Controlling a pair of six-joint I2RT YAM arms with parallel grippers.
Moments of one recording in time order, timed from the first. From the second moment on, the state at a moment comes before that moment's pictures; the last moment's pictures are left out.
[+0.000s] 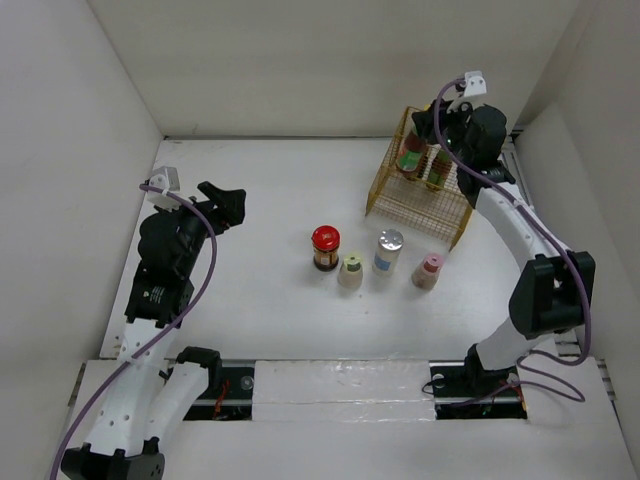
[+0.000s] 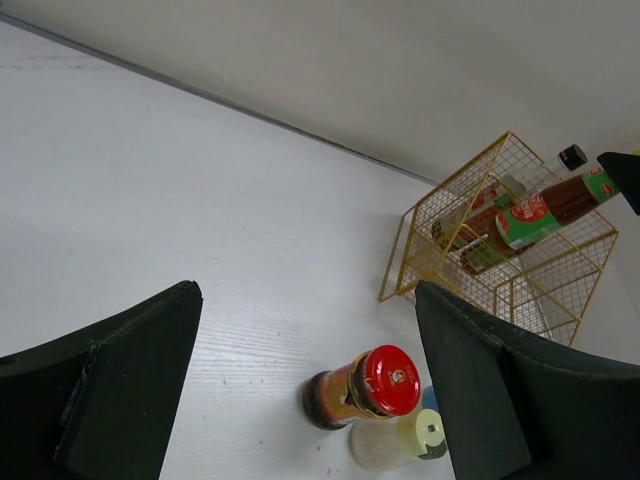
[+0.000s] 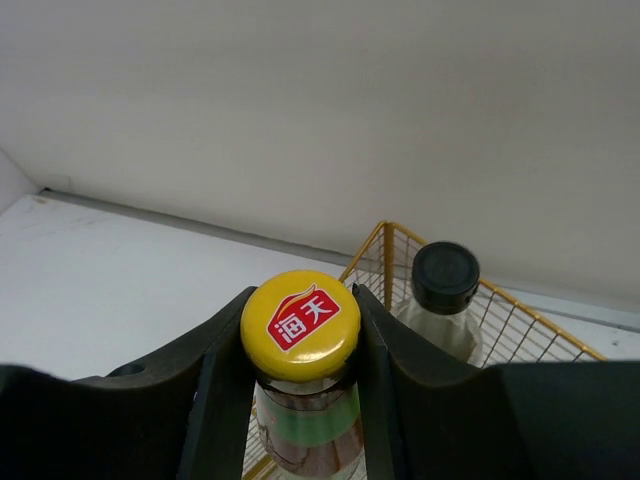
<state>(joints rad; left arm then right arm) -0.18 0.71 0.83 -0.21 0.00 -0.56 0.15 1.60 1.37 0.27 -0.22 0.14</state>
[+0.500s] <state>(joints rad) -0.18 0.71 0.83 -0.19 0.01 -0.56 0.18 1.70 1.36 0.33 -0.07 0.08</state>
